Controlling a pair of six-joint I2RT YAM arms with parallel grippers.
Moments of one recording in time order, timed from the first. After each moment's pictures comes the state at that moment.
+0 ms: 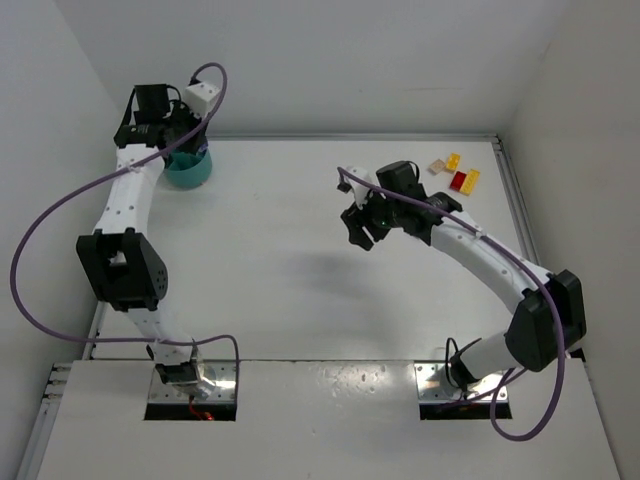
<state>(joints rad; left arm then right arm) 0.09 1.76 1.78 -0.58 0.33 0.51 0.53 1.46 1.18 -0.53 -0.26 -0.31</state>
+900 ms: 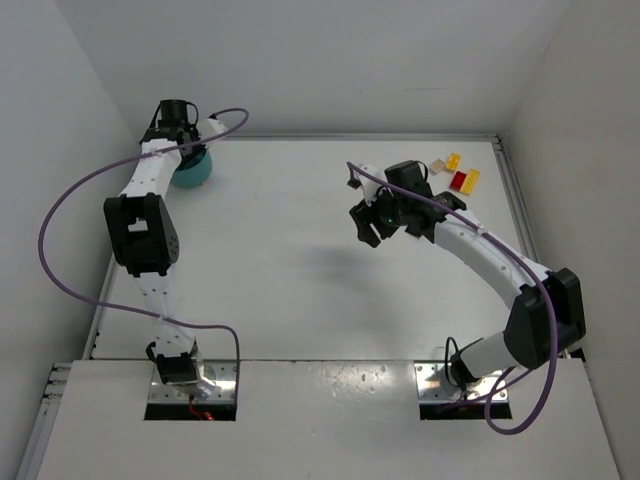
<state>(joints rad) 0.10 2.11 1.92 -0.60 -0.11 1.00 0.47 1.47 1.14 -0.51 -0.24 -0.29</state>
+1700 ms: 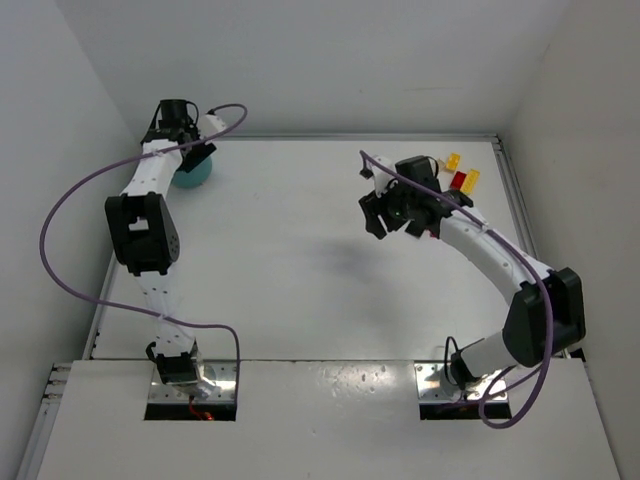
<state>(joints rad) 0.10 2.14 1.92 -0.53 -0.13 0.98 0.42 1.47 1.14 -0.49 -0.21 -0.26</state>
